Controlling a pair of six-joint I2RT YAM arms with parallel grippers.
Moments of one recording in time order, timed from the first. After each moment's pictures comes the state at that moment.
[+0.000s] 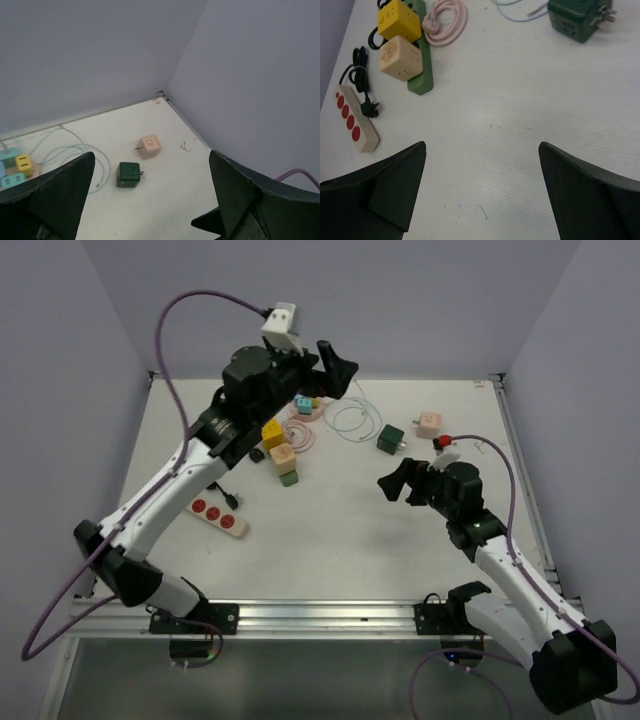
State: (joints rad) left arm -0.69 1.62 1.71 -0.12 0.01 -0.40; right arm 0.23 0.84 0.54 -0.08 -0.20 0.50
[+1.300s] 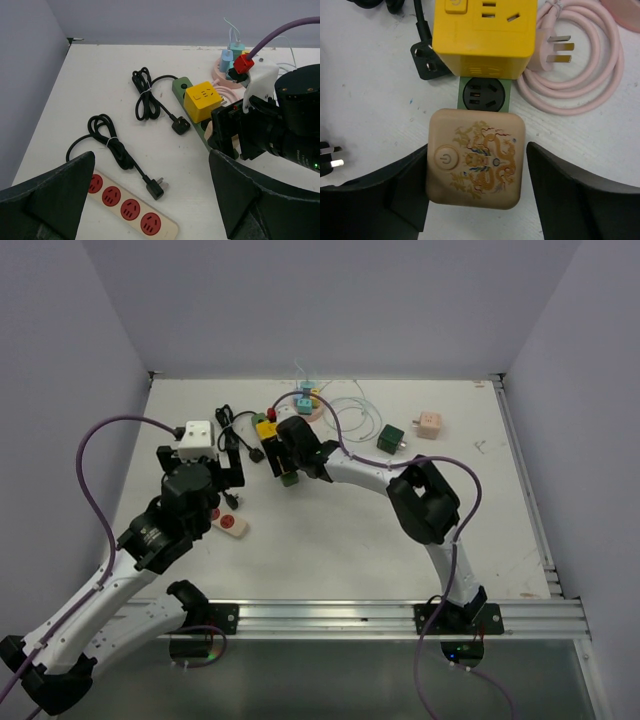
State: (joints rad) left arm -0.67 0.74 0.87 -0.41 -0.74 -0.18; right arm 0.83 2.18 1.67 -0.17 0.20 0.22
